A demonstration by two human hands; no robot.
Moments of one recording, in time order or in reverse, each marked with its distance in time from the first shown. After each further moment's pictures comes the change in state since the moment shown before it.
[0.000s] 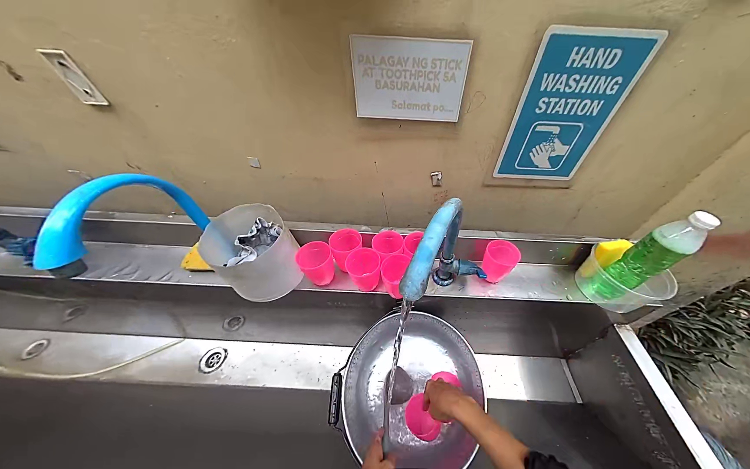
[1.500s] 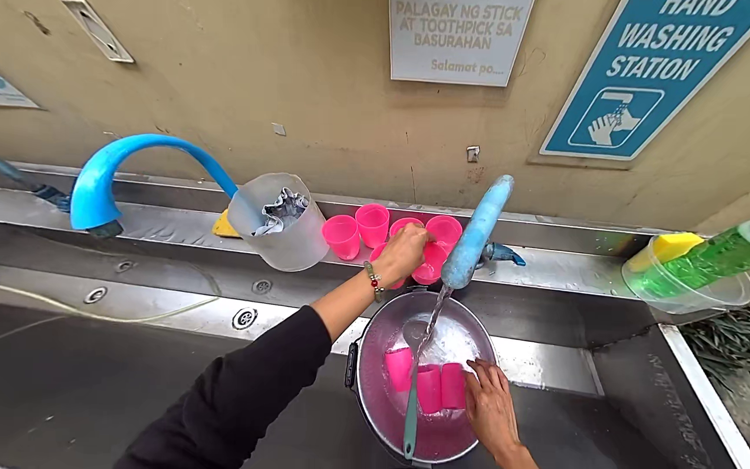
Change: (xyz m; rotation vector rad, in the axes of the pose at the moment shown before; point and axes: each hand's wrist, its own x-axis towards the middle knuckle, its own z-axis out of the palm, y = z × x) left_hand 0.077 0.291 -0.062 1.092 0.129 1.051; right_hand -0.003 0.050 0.090 -0.160 1.337 -0.307
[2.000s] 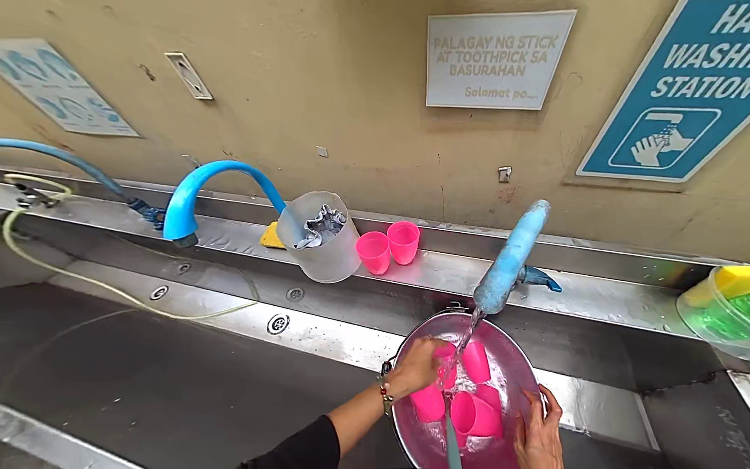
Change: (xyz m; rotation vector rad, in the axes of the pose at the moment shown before) left_hand -0.118 0.000 0.106 -0.362 -0.293 -0.412; right_hand -0.013 0.023 0.000 0.205 0.049 0.338
